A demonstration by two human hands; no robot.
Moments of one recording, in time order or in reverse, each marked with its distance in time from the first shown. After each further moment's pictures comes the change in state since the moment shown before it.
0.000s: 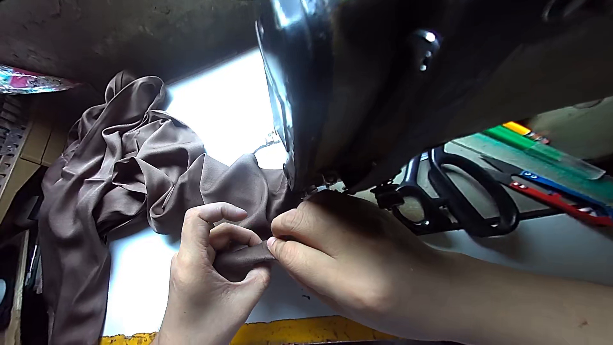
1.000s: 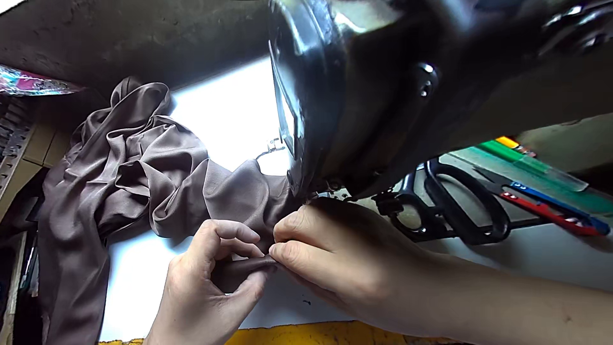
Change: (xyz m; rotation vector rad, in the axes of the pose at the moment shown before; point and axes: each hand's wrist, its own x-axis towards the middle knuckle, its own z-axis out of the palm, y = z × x) left_hand 0.000 -0.011 -0.015 0.006 -0.116 0.105; right_hand 0.000 0.006 0.002 0.053 -0.043 0.003
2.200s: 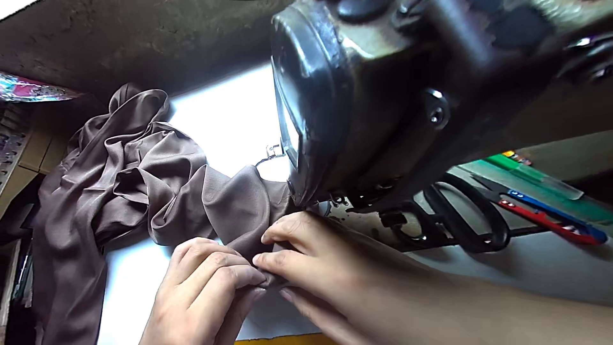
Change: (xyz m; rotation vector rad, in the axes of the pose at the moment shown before) left_hand -0.005 -0.007 -0.020 0.427 -0.088 0.349; right_hand -0.001 -0.008 0.001 0.125 -0.227 0.172
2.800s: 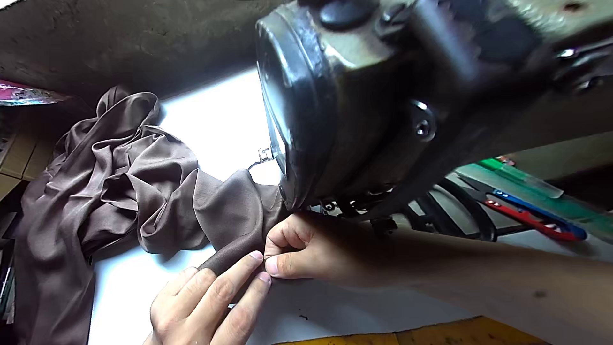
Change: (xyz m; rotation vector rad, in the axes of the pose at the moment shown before) left_hand -0.005 -0.010 0.027 0.327 0.204 0.255; right_hand 0.029 0.021 -0.010 0.926 -0.322 0.662
